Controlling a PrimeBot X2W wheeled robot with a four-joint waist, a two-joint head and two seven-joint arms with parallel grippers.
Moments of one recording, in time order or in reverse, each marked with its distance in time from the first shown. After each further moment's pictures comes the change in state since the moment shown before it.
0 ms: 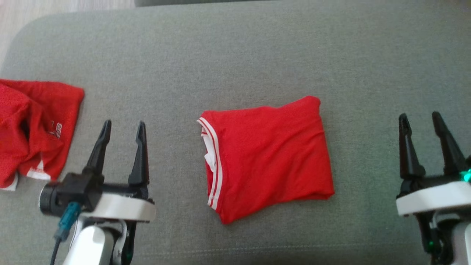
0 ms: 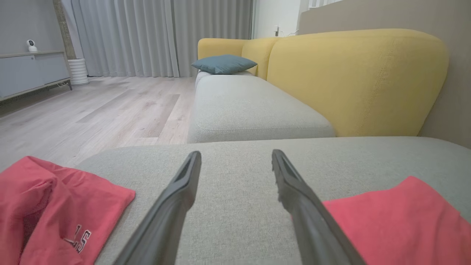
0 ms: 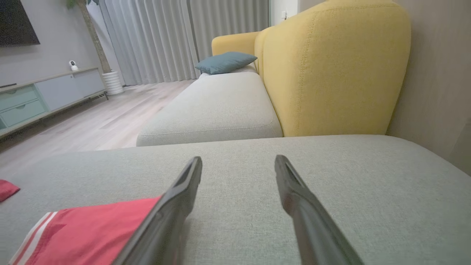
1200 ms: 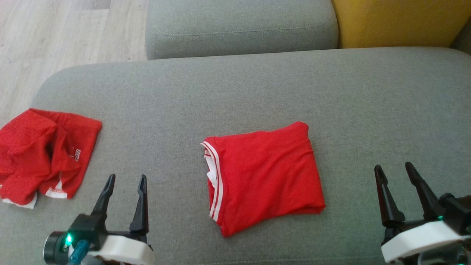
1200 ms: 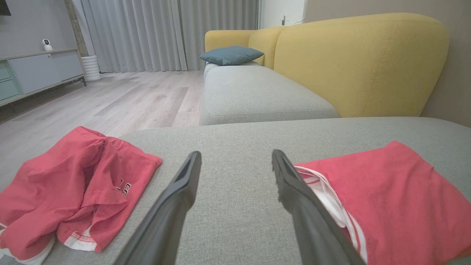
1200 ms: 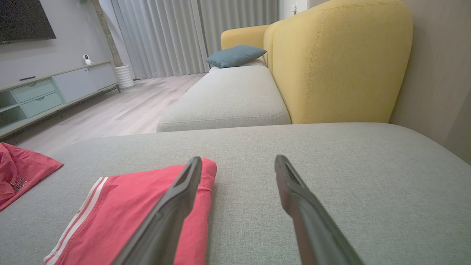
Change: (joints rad) left arm 0.192 0.031 -0.018 0.027 -0.002 0.034 0.017; right arm 0.215 0.042 0.047 -0.078 -0.025 0.000 0.086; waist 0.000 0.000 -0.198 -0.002
